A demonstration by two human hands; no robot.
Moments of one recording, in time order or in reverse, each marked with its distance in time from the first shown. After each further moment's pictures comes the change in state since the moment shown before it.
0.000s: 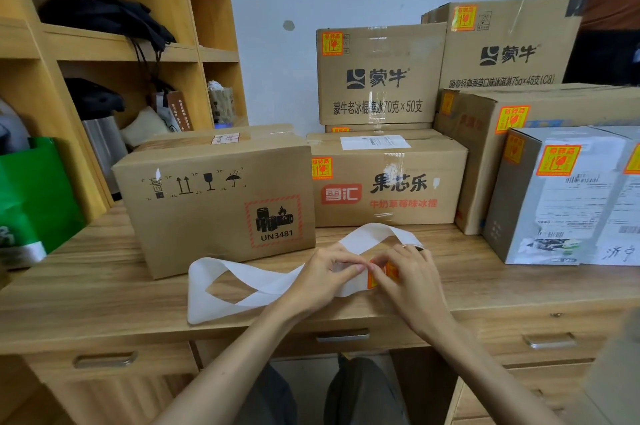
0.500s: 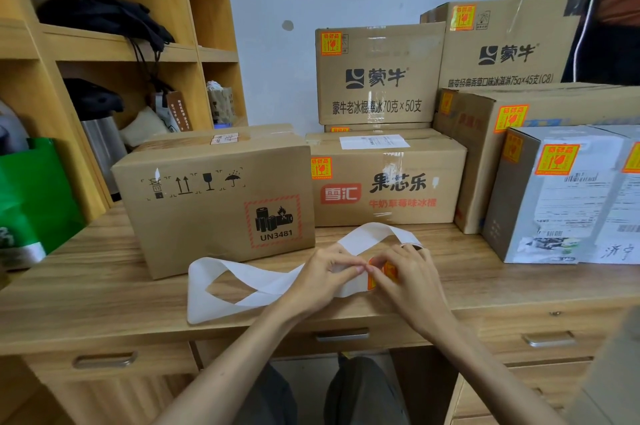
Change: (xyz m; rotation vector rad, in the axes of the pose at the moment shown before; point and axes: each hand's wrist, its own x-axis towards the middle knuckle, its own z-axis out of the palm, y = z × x) left_hand -0.001 -0.003 0.001 -0.014 -0.009 0.007; right_hand 0.001 0.001 -0.003 0.008 -0.052 -0.028
